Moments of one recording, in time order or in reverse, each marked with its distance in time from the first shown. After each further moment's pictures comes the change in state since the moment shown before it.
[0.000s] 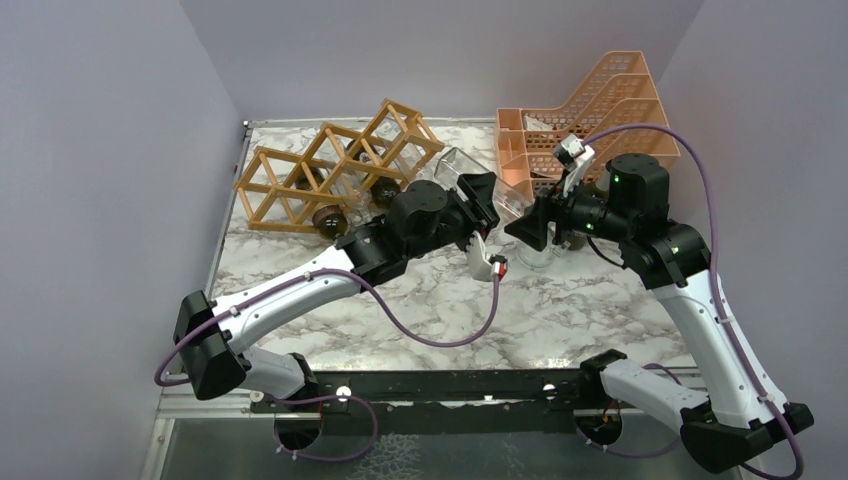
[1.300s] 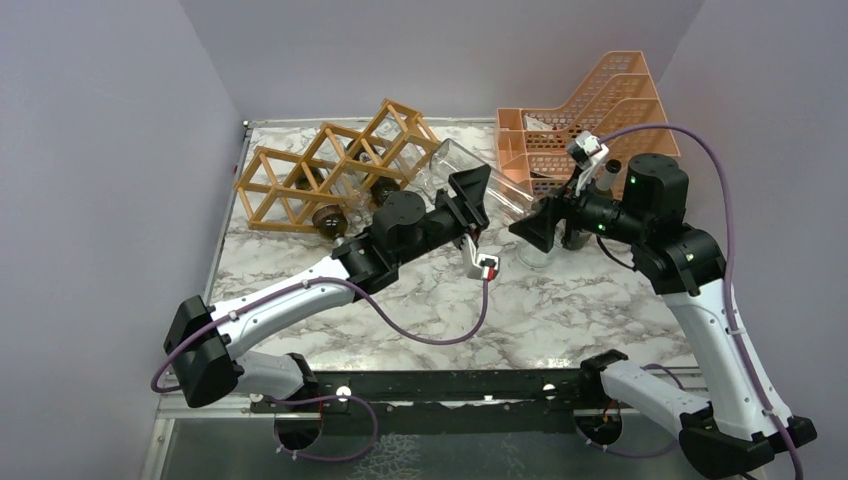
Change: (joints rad) left arm 0.035 -0.053 -0.156 0.308 0.027 0.069; right arm -0.040 -0.029 0.040 -0.015 -0.041 0.008
